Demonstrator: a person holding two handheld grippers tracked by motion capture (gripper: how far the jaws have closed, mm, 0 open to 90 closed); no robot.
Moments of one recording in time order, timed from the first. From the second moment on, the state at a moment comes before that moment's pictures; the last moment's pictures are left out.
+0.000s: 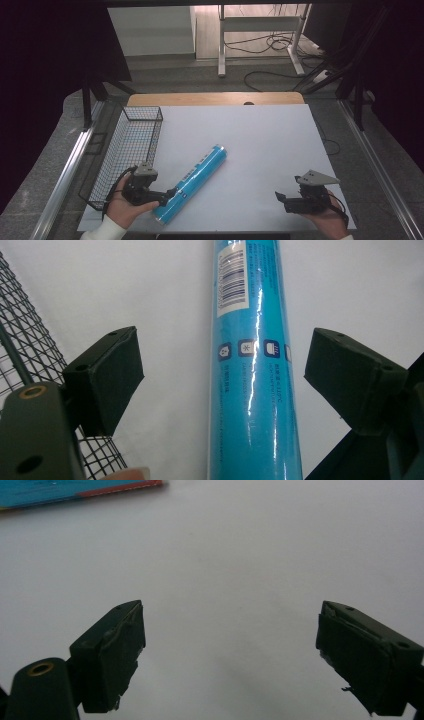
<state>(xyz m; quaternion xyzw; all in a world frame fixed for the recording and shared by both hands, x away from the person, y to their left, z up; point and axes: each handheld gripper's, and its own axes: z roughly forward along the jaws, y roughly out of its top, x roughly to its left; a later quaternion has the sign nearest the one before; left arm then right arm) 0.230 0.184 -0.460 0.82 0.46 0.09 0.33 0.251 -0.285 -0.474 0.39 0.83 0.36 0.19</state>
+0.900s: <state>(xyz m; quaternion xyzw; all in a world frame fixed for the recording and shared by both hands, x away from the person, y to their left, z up) 0.237 0.173 -0.452 0.83 0.45 0.09 0.32 0.249 -0.282 -0.478 0.39 0.83 0.34 0.19</state>
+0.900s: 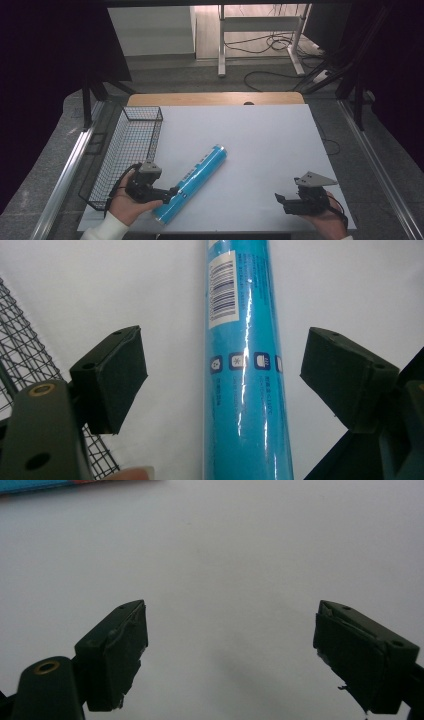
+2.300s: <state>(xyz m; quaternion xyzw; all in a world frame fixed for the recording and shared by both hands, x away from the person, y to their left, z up) 0.326 0.095 -0.495 0.87 0.45 -0.01 0.18 0.252 -0.282 -0.482 0.39 0.84 0.33 0.20</state>
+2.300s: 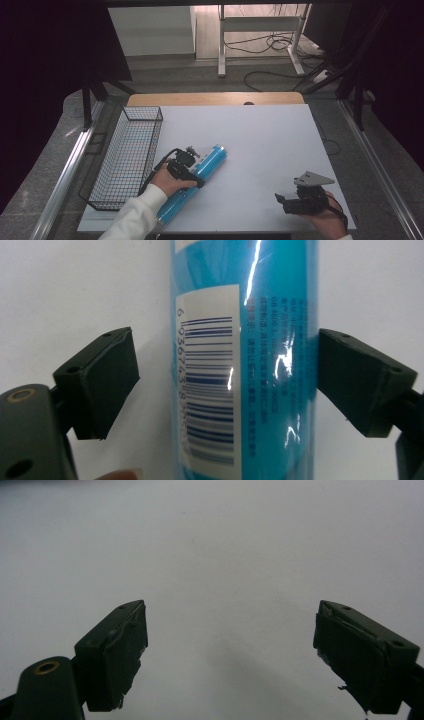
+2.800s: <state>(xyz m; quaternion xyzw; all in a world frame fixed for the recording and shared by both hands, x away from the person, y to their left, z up) 0.328 0.083 -0.506 0.88 0.44 -0.02 0.14 0.253 -0.282 -0.482 0.39 0.84 0.32 0.20</state>
